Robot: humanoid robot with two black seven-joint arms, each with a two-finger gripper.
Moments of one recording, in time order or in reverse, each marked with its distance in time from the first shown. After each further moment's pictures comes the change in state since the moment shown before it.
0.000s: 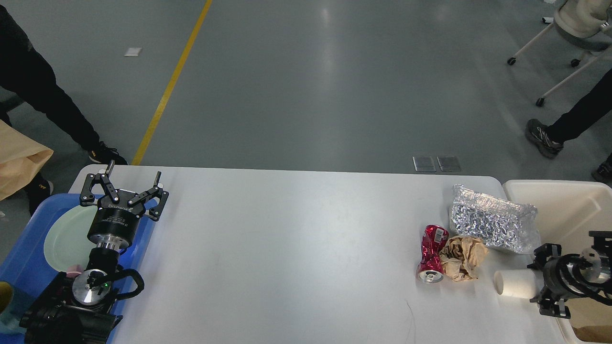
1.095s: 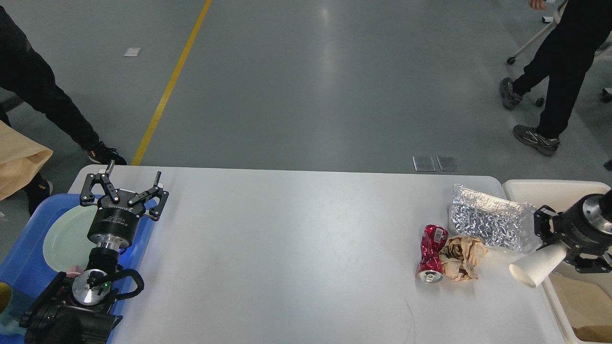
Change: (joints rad) left arm 0.000 0.000 0.000 0.000 0.000 0.000 0.000; right arm 0.865 -0.003 -0.580 0.576 -0.505 0.345 -0.089
